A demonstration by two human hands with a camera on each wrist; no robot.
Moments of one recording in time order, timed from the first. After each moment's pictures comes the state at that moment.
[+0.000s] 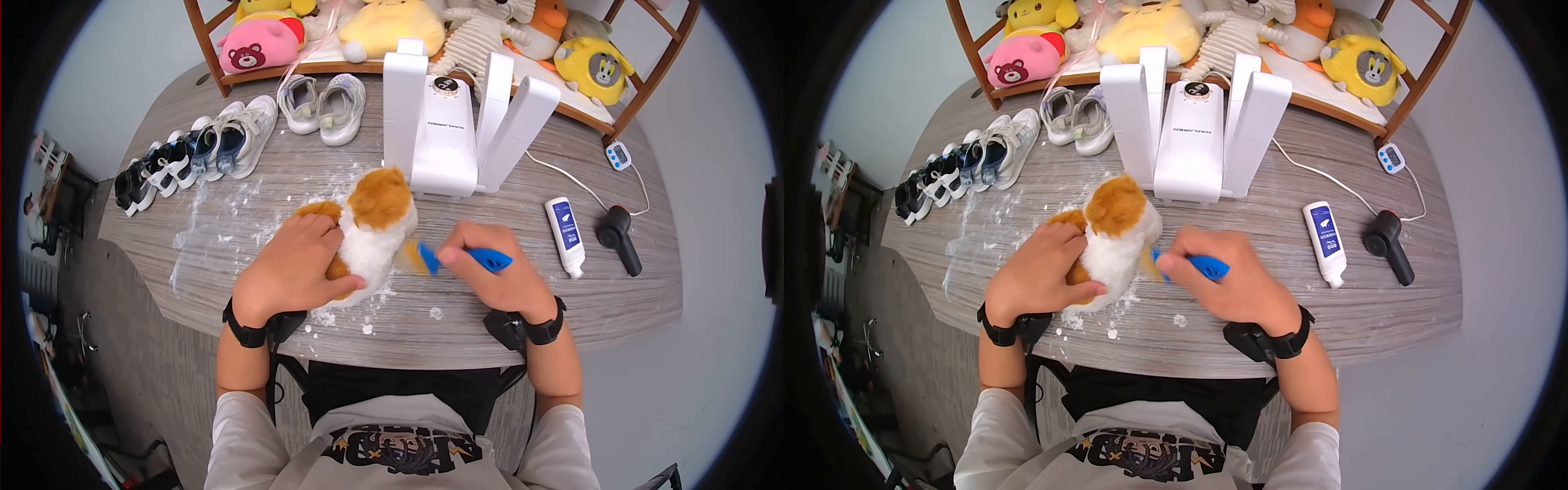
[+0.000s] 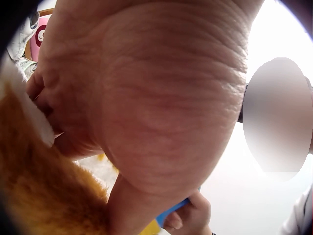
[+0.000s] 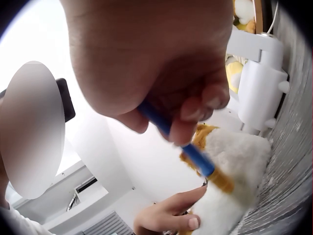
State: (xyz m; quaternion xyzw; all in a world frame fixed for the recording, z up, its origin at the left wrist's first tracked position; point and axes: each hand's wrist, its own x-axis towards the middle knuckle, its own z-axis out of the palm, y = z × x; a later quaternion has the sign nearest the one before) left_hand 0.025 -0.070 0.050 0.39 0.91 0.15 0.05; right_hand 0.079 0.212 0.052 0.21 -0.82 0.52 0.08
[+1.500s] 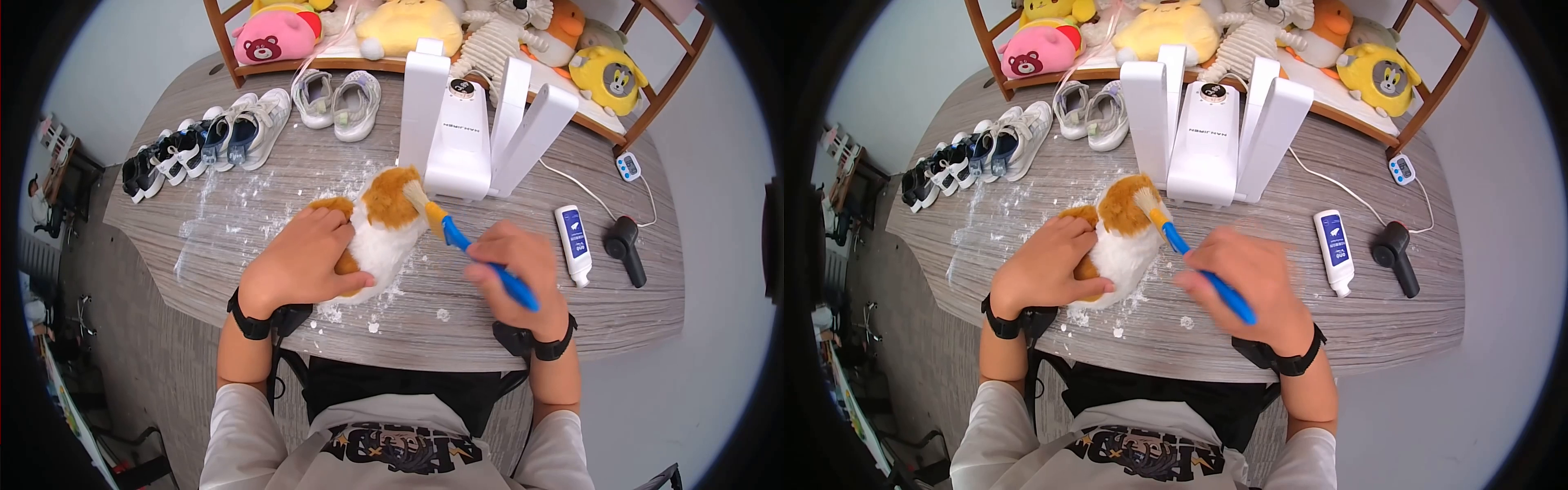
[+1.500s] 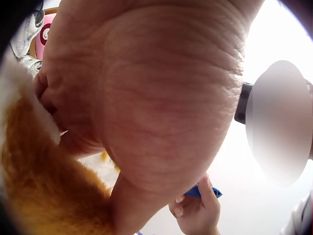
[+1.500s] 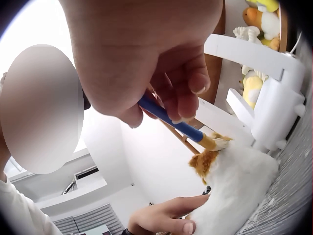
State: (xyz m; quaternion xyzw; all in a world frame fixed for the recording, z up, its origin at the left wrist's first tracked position) left_hand 0.021 -0.072 0.047 0.41 0.90 0.15 0.04; right_hand 0.084 0.211 0.070 0.31 -0.79 0.43 0.32
